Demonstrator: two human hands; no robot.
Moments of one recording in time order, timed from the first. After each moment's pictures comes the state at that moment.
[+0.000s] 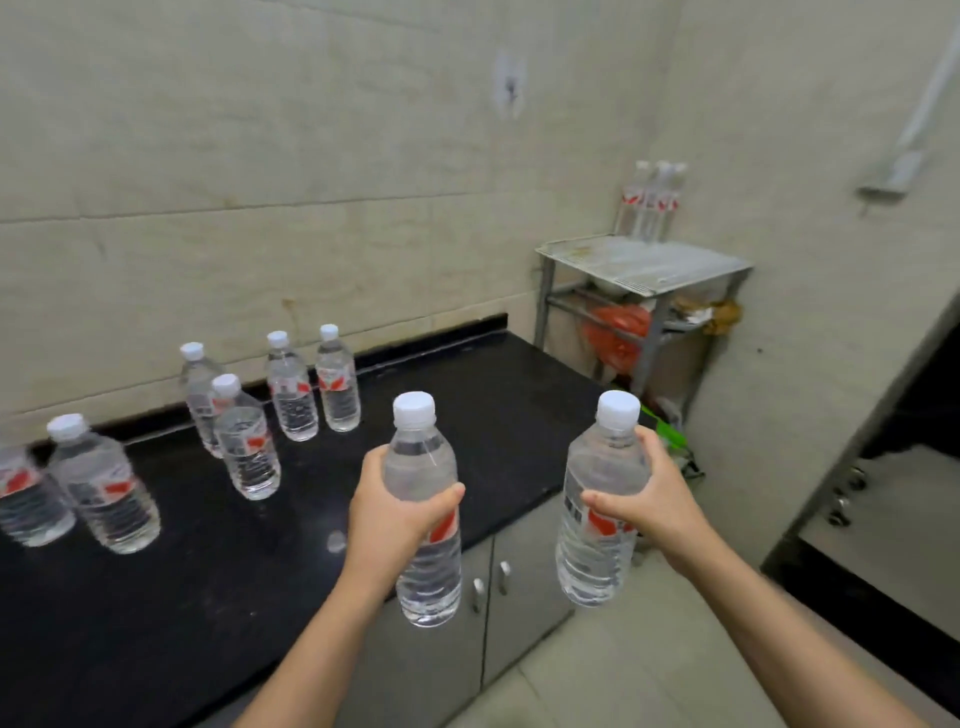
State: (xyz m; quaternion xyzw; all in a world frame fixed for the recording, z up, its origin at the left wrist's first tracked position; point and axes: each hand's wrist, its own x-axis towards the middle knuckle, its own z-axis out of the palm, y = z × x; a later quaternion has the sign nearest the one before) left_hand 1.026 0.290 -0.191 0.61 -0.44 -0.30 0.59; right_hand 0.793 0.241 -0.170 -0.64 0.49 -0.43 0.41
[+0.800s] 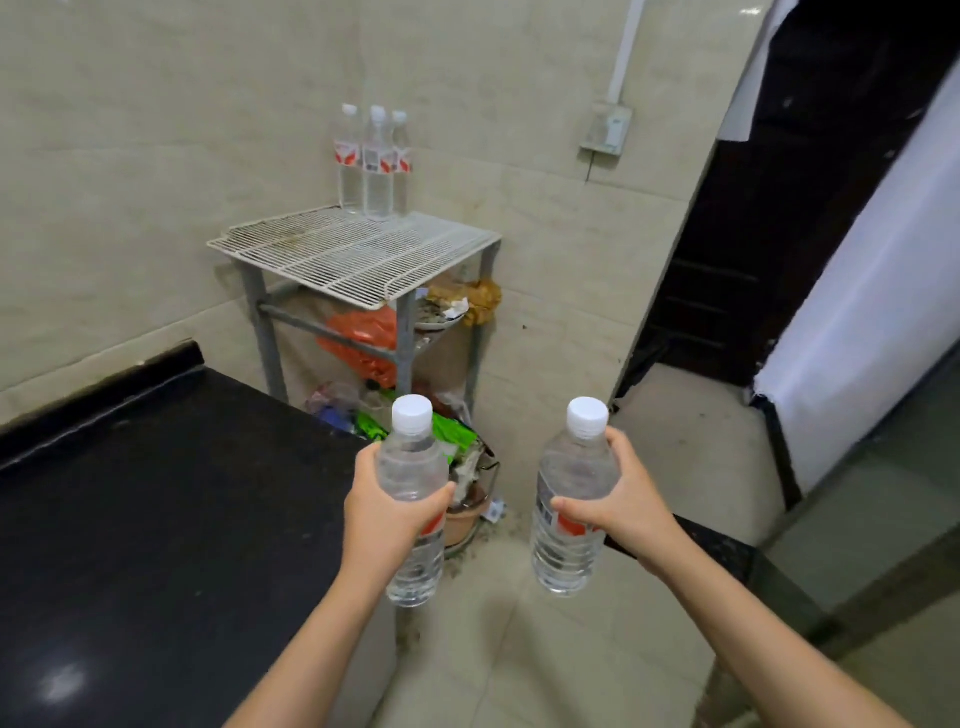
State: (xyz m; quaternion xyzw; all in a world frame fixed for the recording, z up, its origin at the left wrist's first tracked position) left_hand 0.742 -0.023 -0.220 0.50 -0.56 -0.43 0.50; right_hand 0.534 0.044 -0.187 -0.50 0.66 -0.46 0.31
